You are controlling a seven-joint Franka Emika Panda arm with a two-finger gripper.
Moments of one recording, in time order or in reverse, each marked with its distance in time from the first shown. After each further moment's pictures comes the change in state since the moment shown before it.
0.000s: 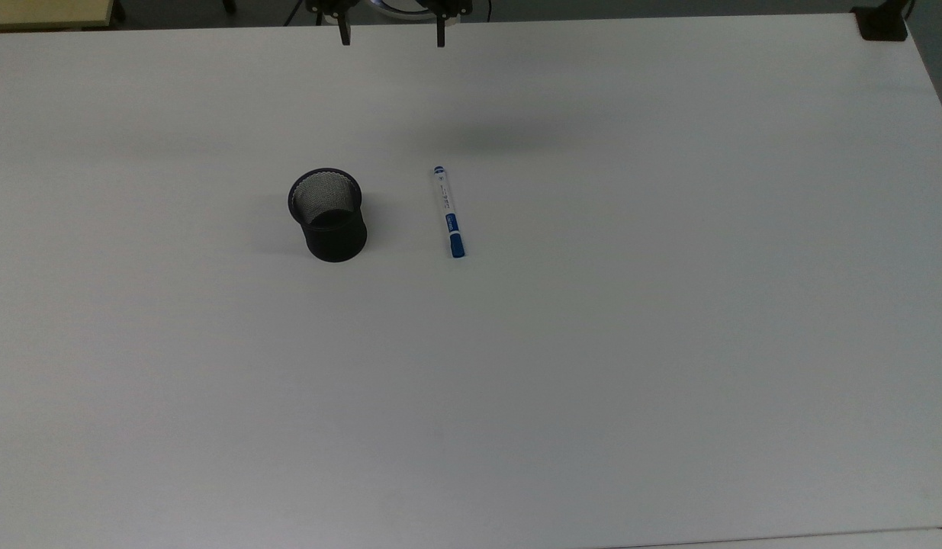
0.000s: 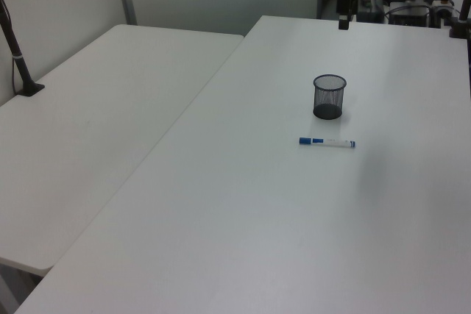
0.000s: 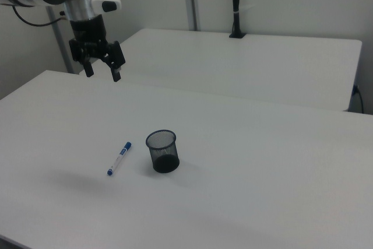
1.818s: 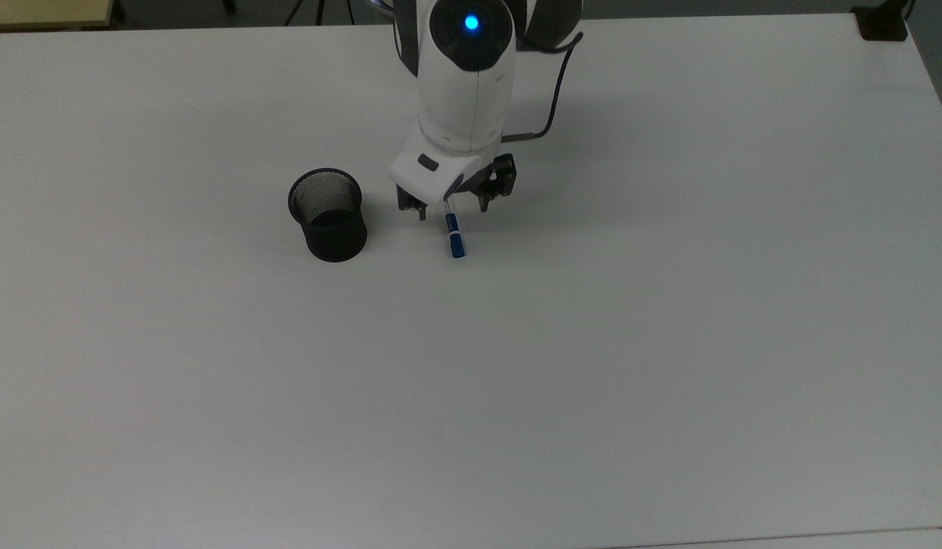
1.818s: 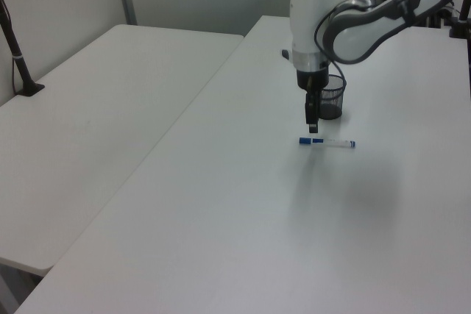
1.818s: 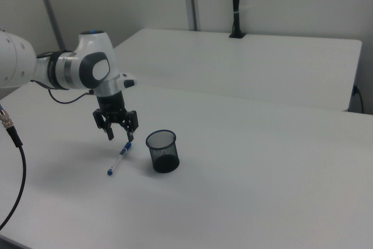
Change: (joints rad) arm 0.094 0.317 0.008 -0.211 -0.053 0.454 -0.040
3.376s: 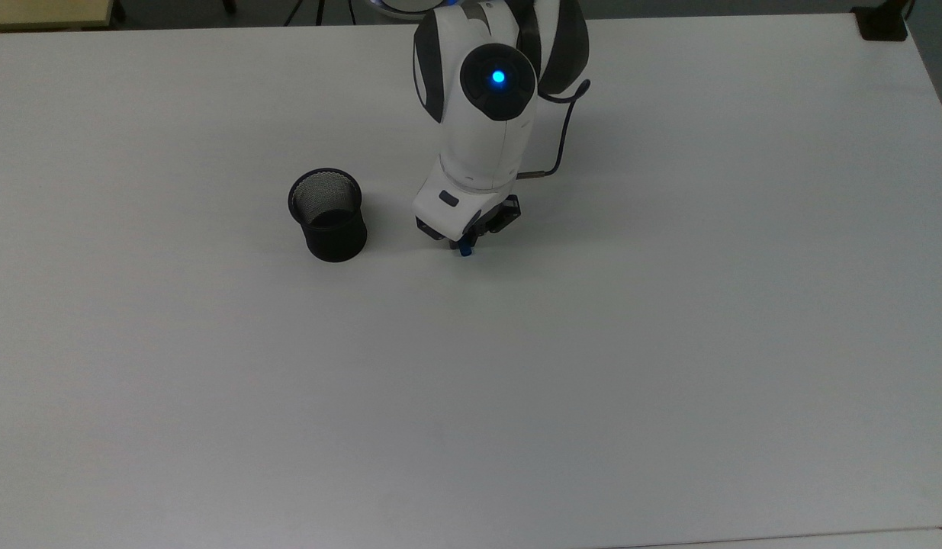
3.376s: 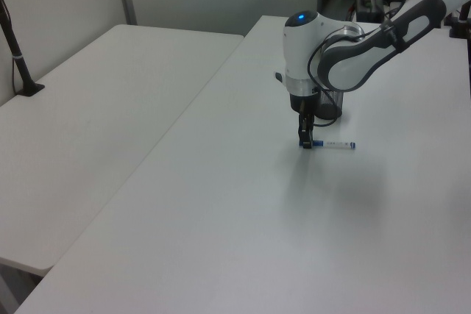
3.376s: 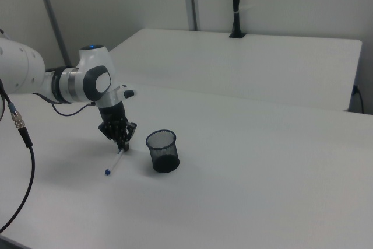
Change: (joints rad) arm 0.028 0.092 0.000 0.002 -0.044 0.103 0.056
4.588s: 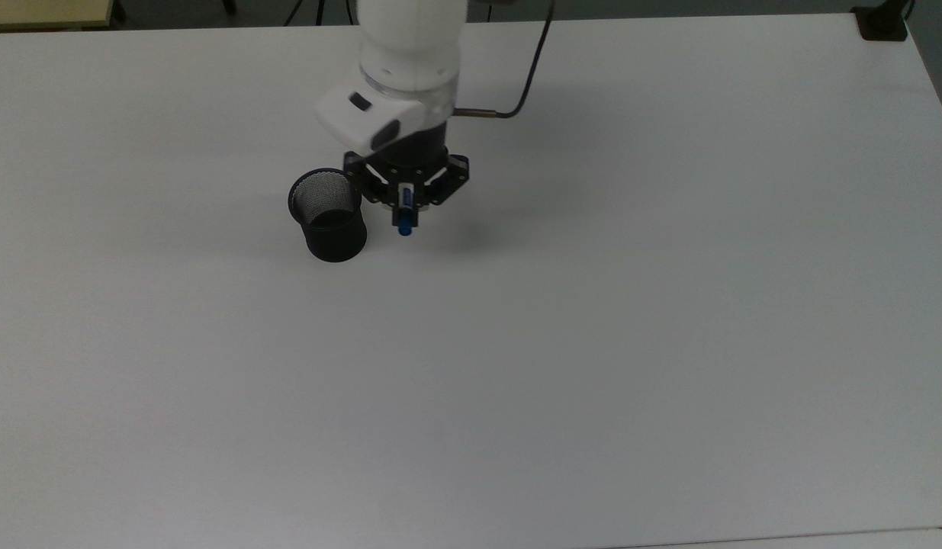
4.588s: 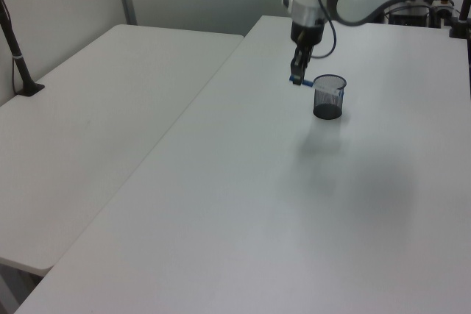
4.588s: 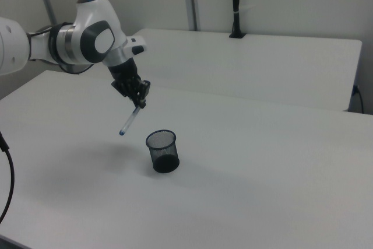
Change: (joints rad) arm -0.101 -0.181 -0.009 0.080 -0.001 -0.035 0.046
